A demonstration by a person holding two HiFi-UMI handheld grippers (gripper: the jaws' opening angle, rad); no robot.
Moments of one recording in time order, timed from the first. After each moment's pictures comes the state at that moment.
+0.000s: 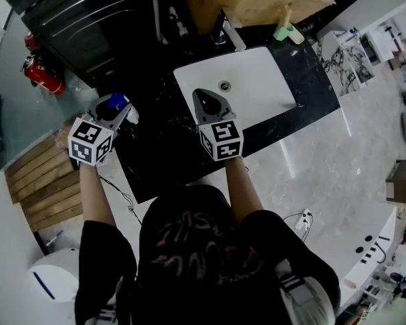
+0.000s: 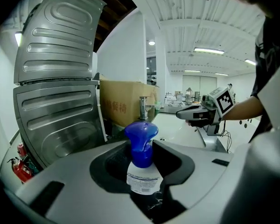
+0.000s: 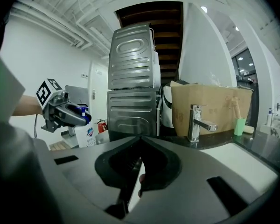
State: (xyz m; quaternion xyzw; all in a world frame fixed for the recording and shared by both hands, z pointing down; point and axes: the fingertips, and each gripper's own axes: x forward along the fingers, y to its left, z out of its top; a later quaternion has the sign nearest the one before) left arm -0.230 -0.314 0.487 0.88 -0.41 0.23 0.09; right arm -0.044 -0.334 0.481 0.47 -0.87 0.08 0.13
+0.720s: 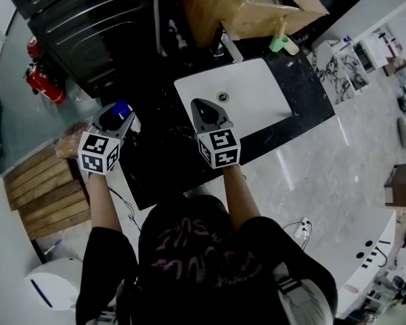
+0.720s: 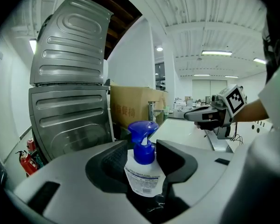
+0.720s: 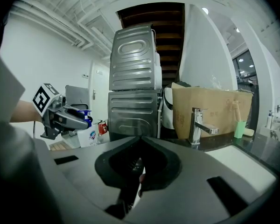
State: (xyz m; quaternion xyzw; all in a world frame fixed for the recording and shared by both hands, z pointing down) left arm -0.239 -0.310 0.484 0.86 -0.47 0.19 0.08; right arm -0.053 -0.327 0.471 0.46 -0.87 0.07 0.13
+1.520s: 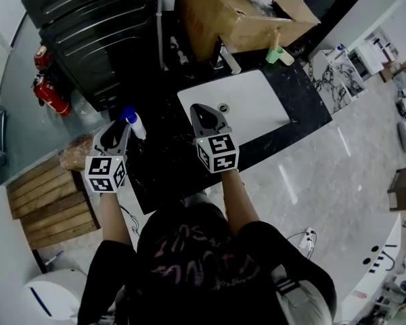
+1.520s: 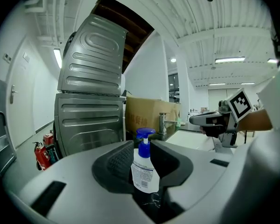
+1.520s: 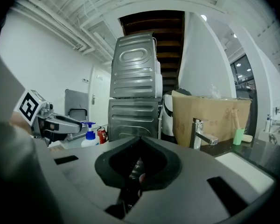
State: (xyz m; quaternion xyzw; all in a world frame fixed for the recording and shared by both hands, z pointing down) left arm -0.264 -0.271 0.458 0.82 -0.56 0.11 0.07; right arm -0.065 -0.315 0.437 0.48 -0.87 0.04 0.10
